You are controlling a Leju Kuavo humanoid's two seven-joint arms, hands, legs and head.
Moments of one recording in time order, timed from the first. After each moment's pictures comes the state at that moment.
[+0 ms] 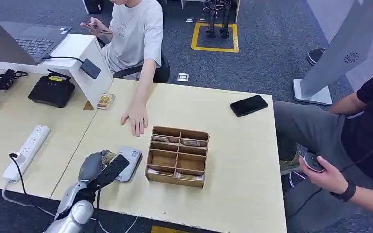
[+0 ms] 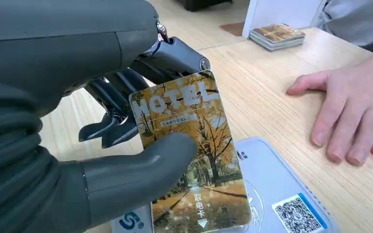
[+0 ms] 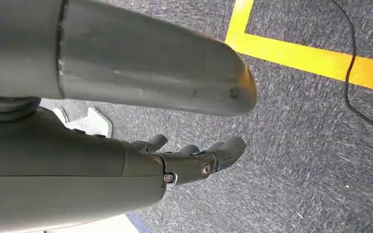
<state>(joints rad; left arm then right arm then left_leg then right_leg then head) -0.04 0.17 -0.17 -1.34 -0.72 0.31 0.20 0.19 -0.19 0.22 -0.78 0.32 0.03 0.40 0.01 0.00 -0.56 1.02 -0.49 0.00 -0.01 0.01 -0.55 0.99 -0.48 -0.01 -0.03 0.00</state>
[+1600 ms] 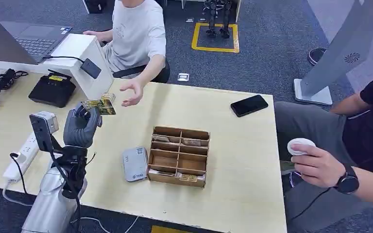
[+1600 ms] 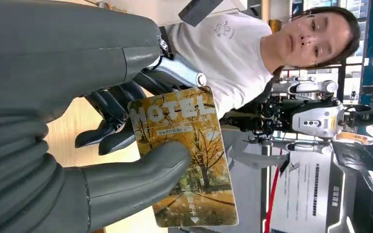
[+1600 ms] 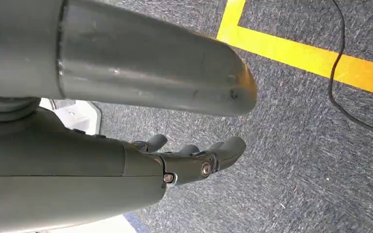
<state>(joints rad) -0.18 0.15 -0.09 -1.62 0.31 0.15 -0.16 0.18 -0.23 0.34 -0.75 0.25 -0.01 0.33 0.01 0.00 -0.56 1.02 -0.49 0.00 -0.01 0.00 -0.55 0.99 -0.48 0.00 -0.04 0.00</state>
